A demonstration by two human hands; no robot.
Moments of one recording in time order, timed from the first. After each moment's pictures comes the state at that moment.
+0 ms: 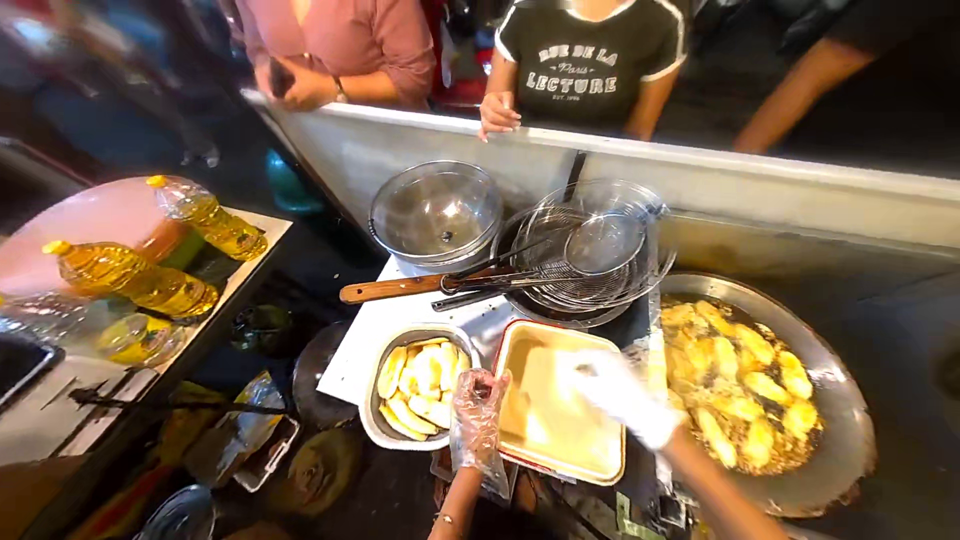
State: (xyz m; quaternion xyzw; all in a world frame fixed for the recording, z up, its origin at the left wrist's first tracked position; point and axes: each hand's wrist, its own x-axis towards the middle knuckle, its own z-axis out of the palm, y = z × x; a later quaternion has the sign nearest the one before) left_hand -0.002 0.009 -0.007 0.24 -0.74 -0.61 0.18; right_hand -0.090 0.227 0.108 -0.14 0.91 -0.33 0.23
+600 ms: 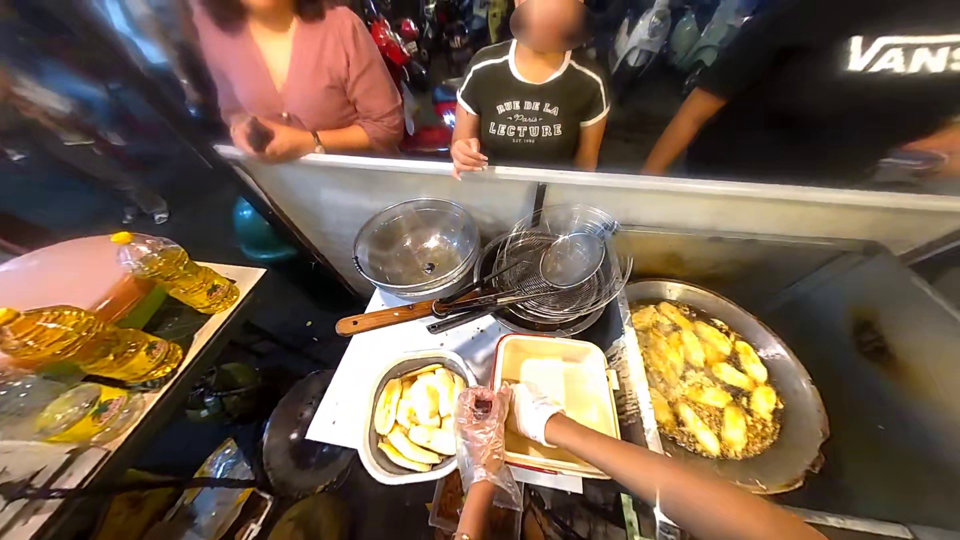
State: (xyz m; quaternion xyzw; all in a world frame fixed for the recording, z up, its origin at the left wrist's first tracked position) left_hand -0.003 0.009 -0.018 0.23 -0.73 -0.60 0.22; right_hand -0.066 0.111 0.033 -0.17 0.90 -0.12 0.38
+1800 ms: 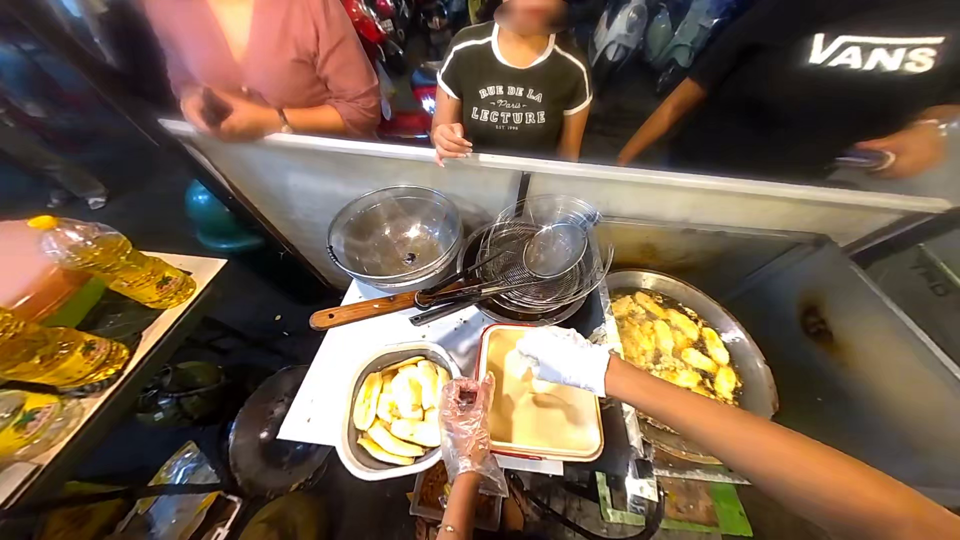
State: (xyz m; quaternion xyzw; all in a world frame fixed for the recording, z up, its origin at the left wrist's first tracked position) left_hand -0.002 0.009 -0.013 0.23 -0.73 -0.61 0.21; right_hand -0.111 0.166 0.155 -0.36 0.89 -0.04 0.28
